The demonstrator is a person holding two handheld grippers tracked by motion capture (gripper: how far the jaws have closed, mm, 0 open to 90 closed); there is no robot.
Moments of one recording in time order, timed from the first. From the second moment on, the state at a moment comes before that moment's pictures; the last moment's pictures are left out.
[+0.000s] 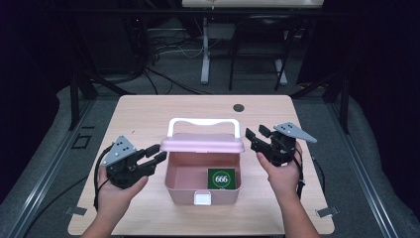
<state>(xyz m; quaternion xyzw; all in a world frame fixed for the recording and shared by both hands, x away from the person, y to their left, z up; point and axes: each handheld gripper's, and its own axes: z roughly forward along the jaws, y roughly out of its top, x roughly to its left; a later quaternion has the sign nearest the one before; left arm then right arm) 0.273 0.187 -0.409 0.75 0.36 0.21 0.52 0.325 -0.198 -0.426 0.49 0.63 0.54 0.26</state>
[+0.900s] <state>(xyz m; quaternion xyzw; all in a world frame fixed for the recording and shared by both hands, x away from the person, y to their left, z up) 0.256 0.192 -0.429 0.76 0.35 0.20 0.51 0.328 -0.200 -0.431 0.50 0.63 0.54 0.26</state>
